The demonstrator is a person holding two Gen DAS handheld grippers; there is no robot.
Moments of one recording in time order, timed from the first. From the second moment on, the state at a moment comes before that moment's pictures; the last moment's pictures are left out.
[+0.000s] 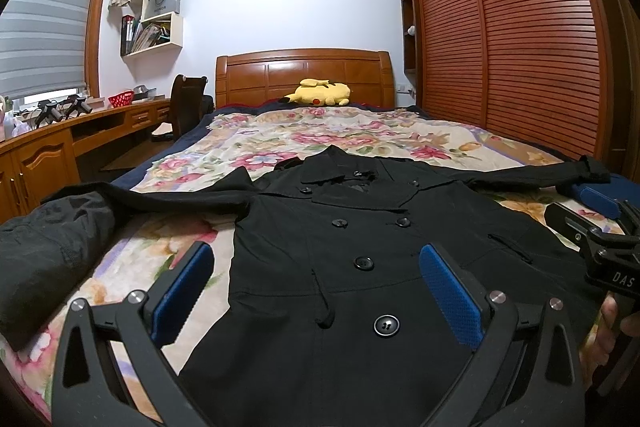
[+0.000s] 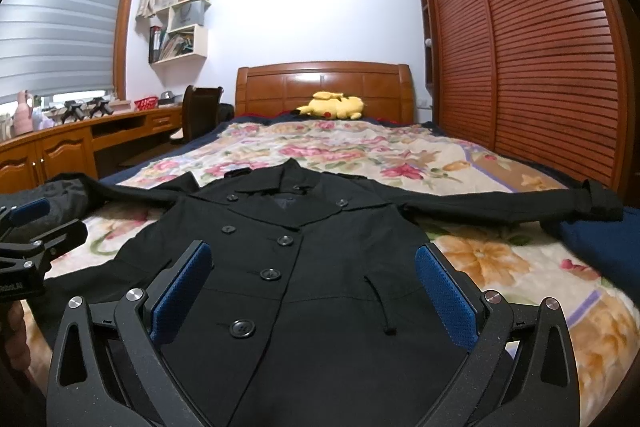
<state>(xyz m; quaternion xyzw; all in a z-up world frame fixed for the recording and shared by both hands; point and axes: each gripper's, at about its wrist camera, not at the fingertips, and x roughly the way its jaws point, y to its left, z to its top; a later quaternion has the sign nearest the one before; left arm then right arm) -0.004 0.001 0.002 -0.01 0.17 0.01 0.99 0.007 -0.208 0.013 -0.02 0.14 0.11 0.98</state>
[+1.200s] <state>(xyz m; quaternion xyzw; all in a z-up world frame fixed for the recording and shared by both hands) -0.006 0.004 0.004 0.00 0.17 0.01 0.99 0.009 -0.208 0.012 -0.02 0.14 0.11 0.98</state>
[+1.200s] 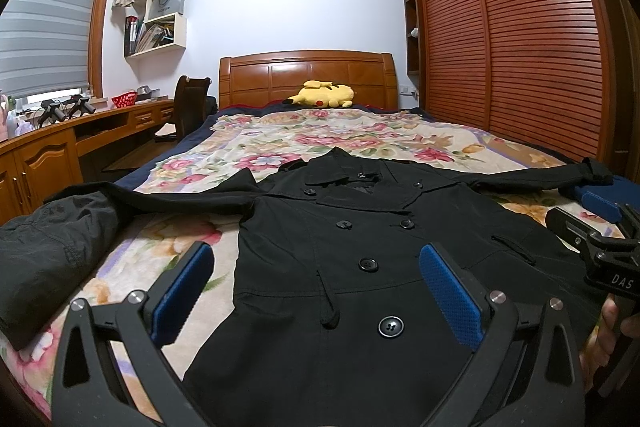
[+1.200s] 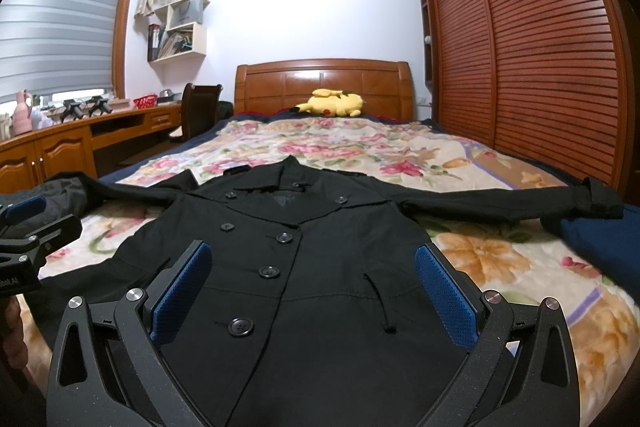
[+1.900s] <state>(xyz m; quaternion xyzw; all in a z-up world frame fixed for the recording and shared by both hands) -0.007 0.005 0.004 0.00 0.17 0.01 0.99 0.009 -0.208 0.012 -0.02 0.14 0.11 0.98</state>
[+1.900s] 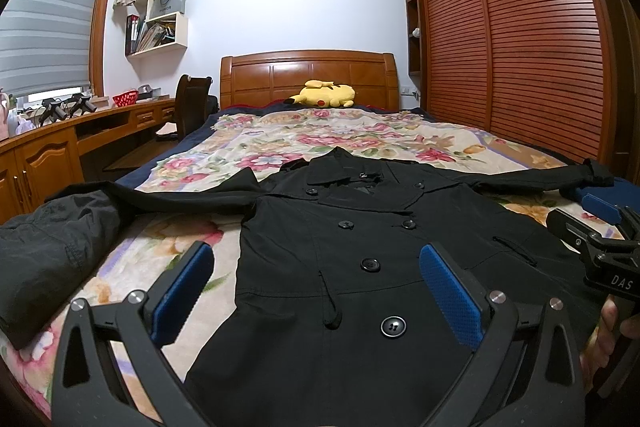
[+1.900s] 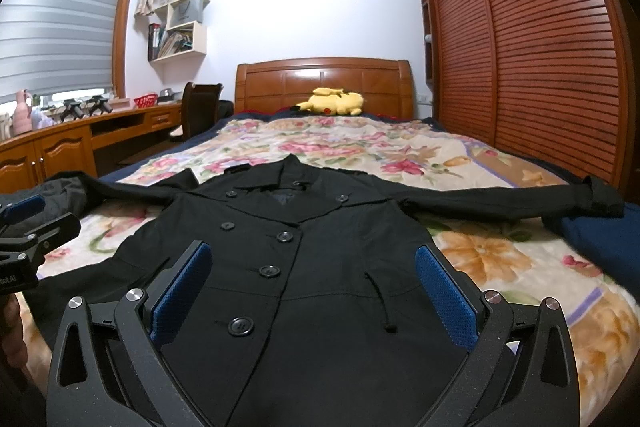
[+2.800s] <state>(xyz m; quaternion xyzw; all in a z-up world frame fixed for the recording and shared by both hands) 0.032 0.086 0.016 -0.01 0.26 0.05 0.96 0.028 -0.152 0.021 -0.04 0.19 0.19 0.96</state>
